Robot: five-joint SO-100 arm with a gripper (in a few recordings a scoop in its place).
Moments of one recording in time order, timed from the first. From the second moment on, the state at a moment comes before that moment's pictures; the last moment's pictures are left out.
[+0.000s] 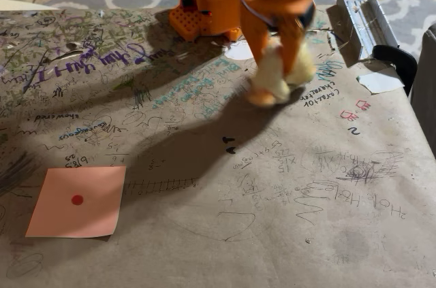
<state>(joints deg) -20.4 121.5 128.4 72.4 -33.5</state>
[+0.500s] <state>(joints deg) 10.3 170.8 94.1 69.3 -56.5</state>
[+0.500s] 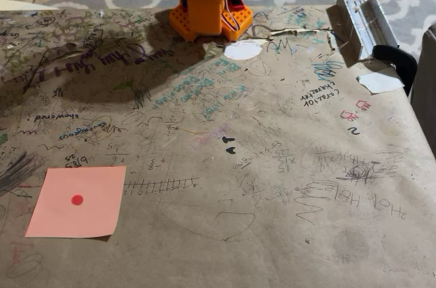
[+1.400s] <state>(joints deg) 31.6 116.3 81.8 70.2 -67.6</state>
